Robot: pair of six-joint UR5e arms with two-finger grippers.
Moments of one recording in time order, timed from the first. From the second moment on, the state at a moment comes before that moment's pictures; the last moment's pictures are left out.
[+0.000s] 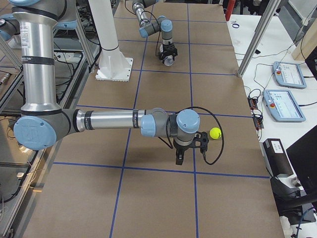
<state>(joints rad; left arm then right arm) -0.47 -2.28 -1.57 -1.69 -1.81 -0.06 1.53 -1.58 1.65 -1.60 2.42 0.13</state>
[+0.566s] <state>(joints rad) -0.46 -2.28 -1.57 -1.69 -1.81 -0.07 1.53 -1.58 1.65 -1.60 2.42 0.13</state>
